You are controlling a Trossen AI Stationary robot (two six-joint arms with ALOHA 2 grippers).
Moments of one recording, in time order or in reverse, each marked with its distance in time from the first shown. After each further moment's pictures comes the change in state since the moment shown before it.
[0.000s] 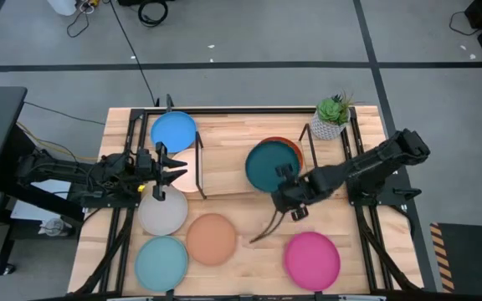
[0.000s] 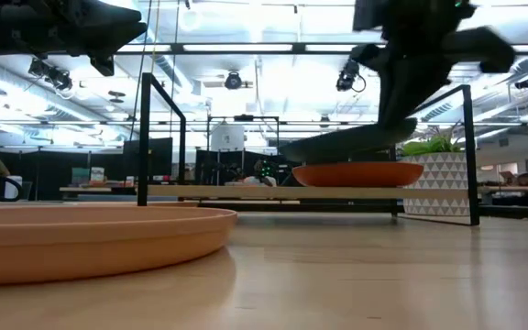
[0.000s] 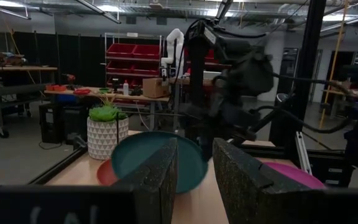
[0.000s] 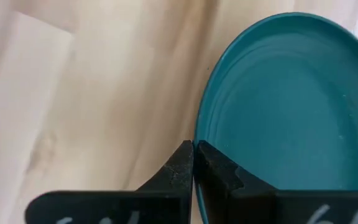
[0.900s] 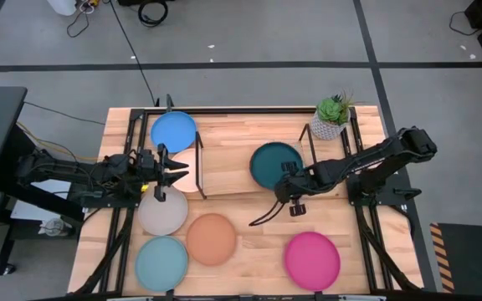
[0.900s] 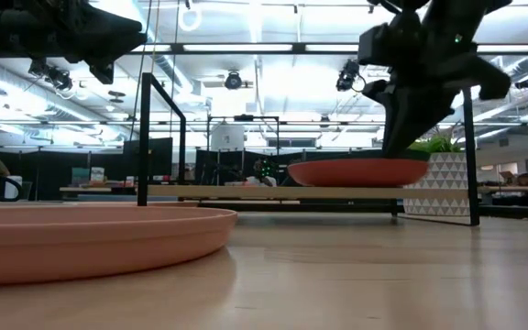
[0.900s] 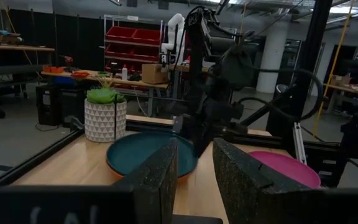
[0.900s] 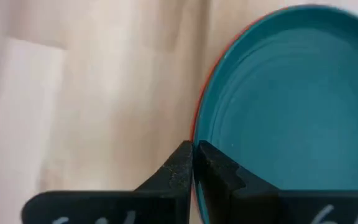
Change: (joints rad) left arm 0.000 0.000 0.000 -0.059 0.000 -0.053; right arm -0.083 -0.091 -0.218 0.246 -0.137 0.104
